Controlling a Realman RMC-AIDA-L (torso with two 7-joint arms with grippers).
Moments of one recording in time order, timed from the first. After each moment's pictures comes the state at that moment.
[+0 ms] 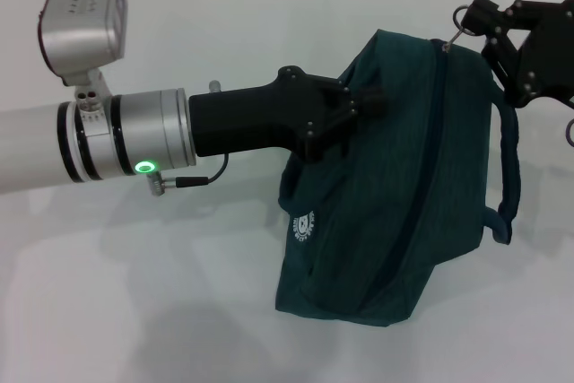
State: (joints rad) left arm -0.58 -2.08 1.19 0.49 1.37 1.52 -1.26; right arm 0.50 2.02 -1.15 -0.43 -1.04 -1.52 0.66
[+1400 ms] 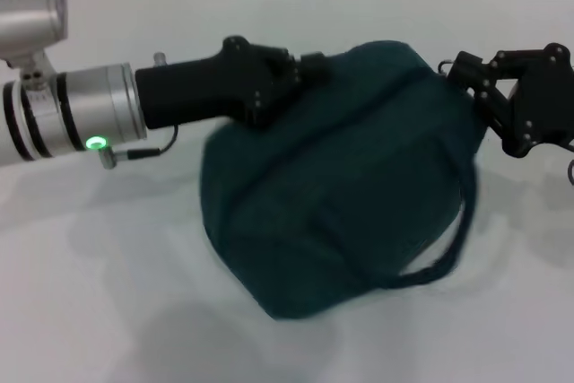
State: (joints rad) left arm -0.58 -2.04 1.02 0.50 1.48 1.54 -1.21; right arm 0.50 1.99 -1.15 -0.41 -1.16 -1.59 0.77
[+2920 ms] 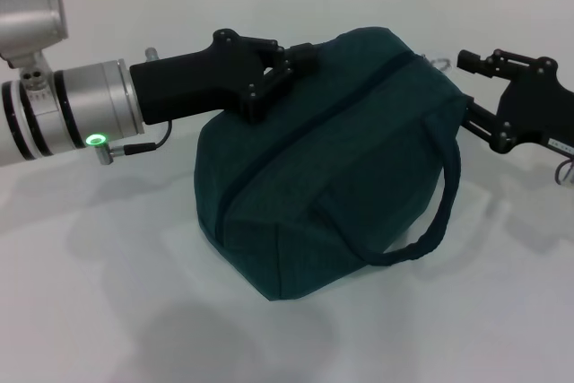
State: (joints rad) left arm -0.57 -2.05 0.98 0.50 1.50 1.49 -1.18; right arm 0.49 2.02 -1.16 -0.43 -1.18 -1.33 0.69
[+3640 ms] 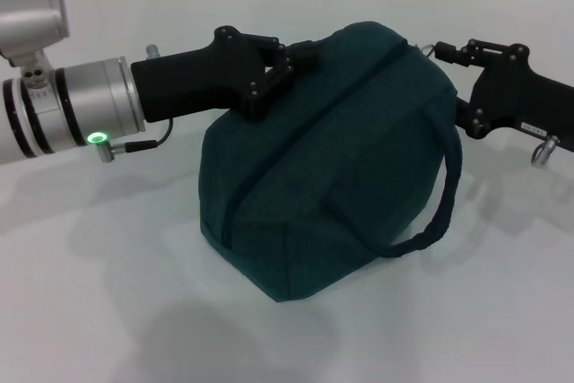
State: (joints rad) left arm -0.58 -2.05 0.98 0.50 1.50 1.49 -1.17; right arm 0.55 2.03 -1.21 -0.43 -1.17 -1.22 0.67
